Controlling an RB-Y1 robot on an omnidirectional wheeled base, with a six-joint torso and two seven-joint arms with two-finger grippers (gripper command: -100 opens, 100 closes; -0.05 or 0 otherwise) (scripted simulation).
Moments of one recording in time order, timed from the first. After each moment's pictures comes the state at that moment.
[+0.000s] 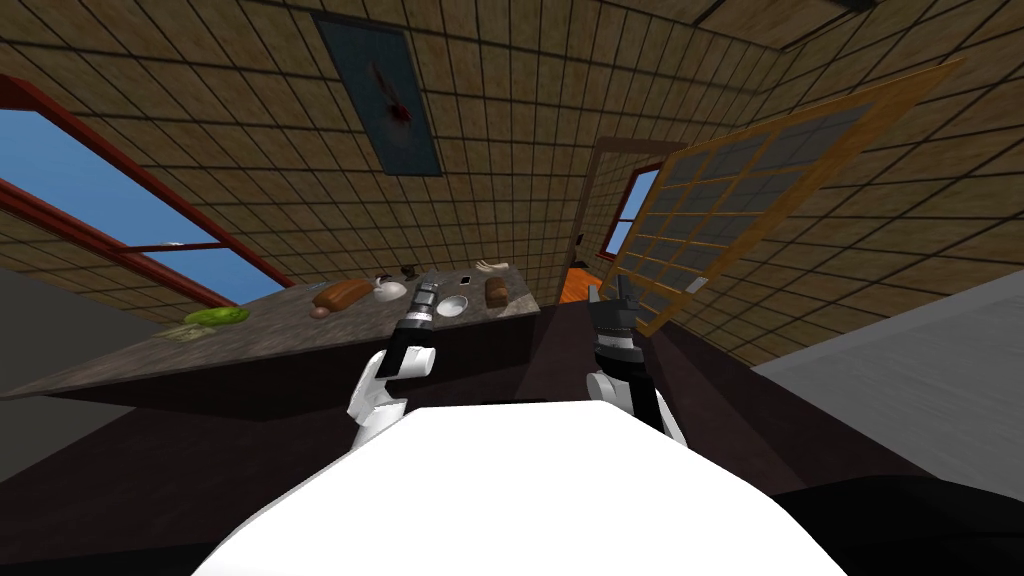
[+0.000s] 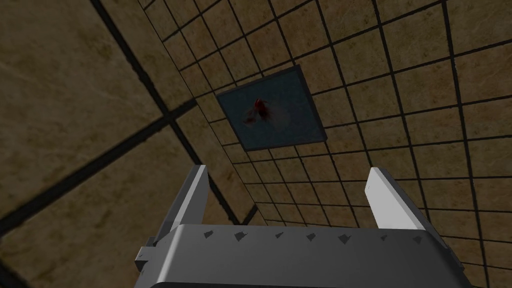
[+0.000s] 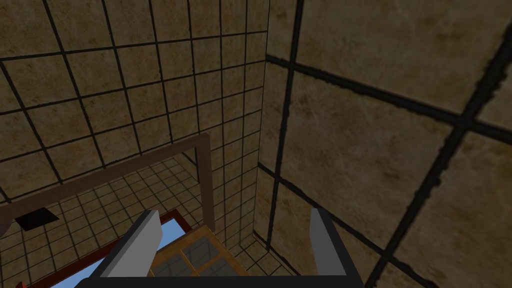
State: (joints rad) left arm 0.17 0.18 0.09 -2.23 -0.09 0.04 -0.19; right arm 0.49 -0.01 0.01 -2.35 0.00 -0.43 -0.17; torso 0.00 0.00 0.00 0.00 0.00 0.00
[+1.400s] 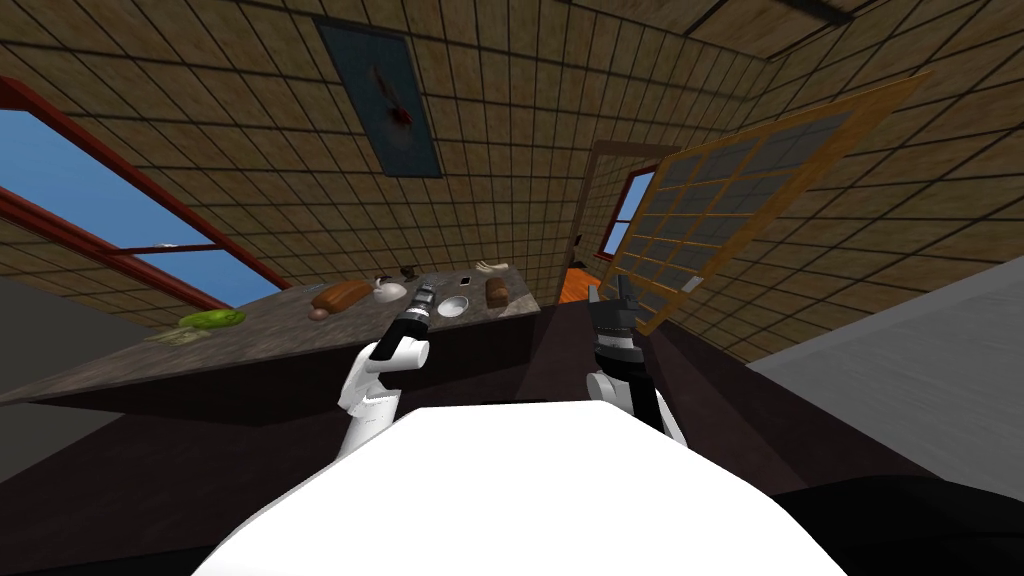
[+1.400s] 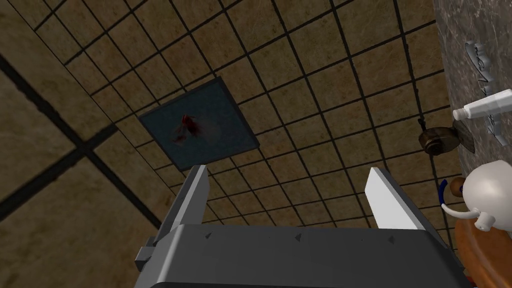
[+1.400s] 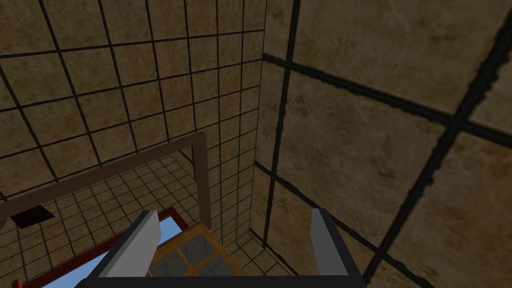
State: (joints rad) left arm 0.11 0.23 0.14 -2.23 -0.03 0.41 -0.20; right arm 0.49 -0.01 0.01 -2.35 0.00 -0.43 -0.17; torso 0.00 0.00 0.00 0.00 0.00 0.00
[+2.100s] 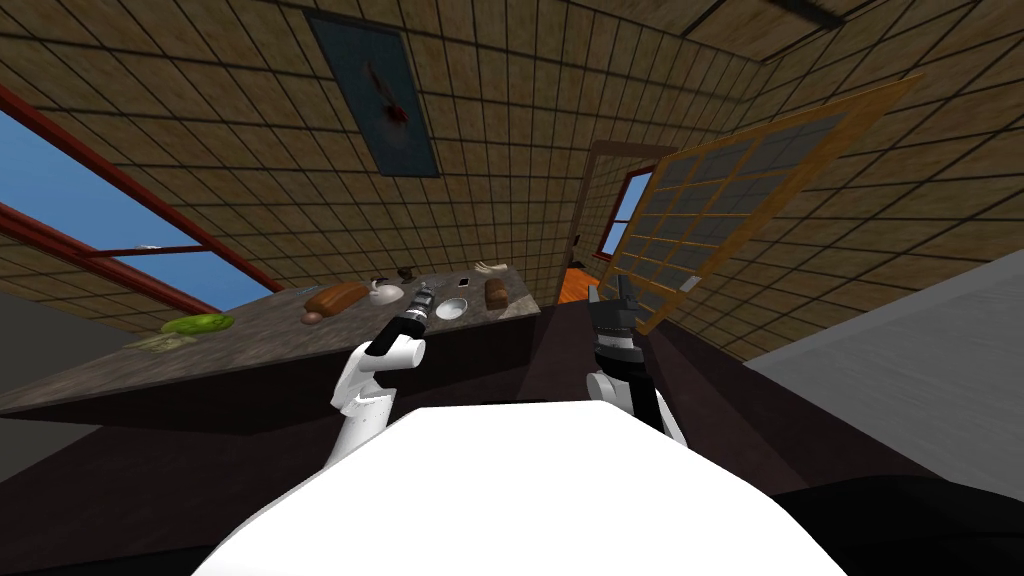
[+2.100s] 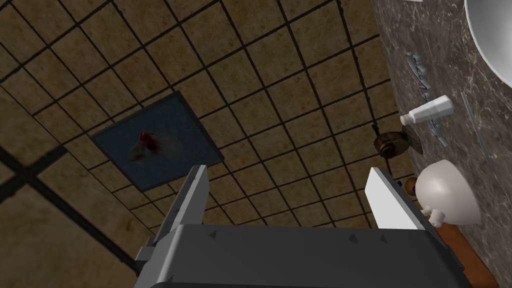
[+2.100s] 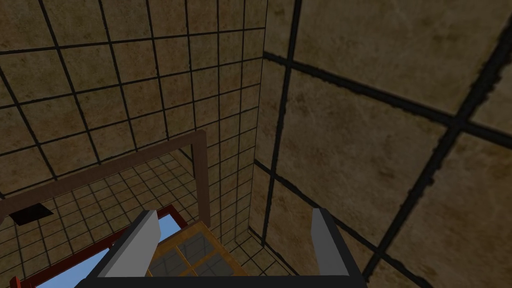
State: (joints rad) left arm 0.10 0.26 0.16 -2.24 0.01 0.58 -0.19; right arm 0.49 -0.01 0.01 -2.35 0.00 -0.43 -0.17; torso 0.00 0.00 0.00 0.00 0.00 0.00
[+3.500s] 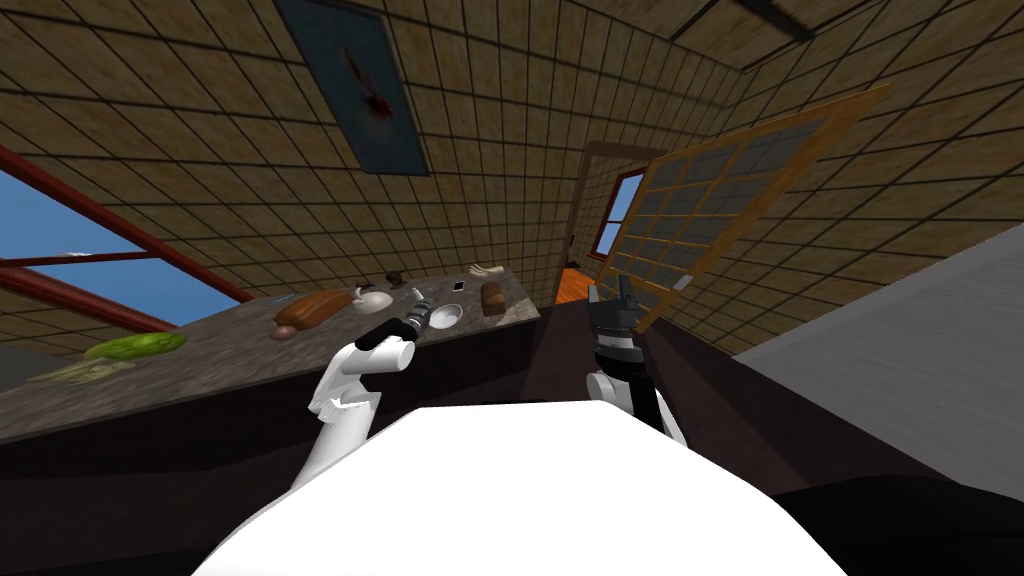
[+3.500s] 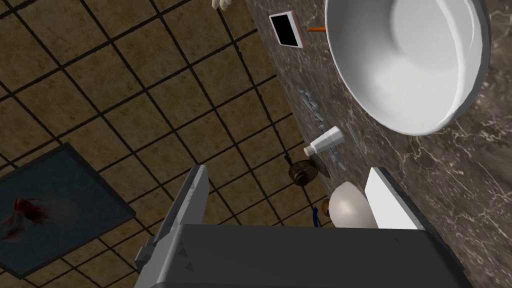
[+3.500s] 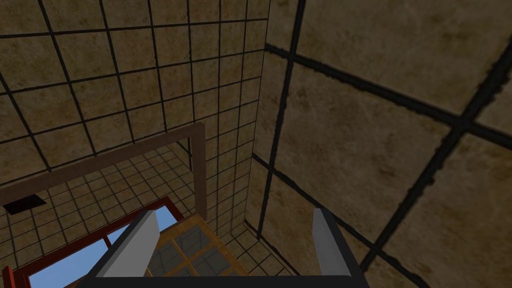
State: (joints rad) left arm 0.13 0.35 0.21 -2.25 0.14 0.94 -0.16; right arm 0.49 -0.01 0.01 -2.35 0.00 -0.43 -0.17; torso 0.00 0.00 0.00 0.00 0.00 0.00
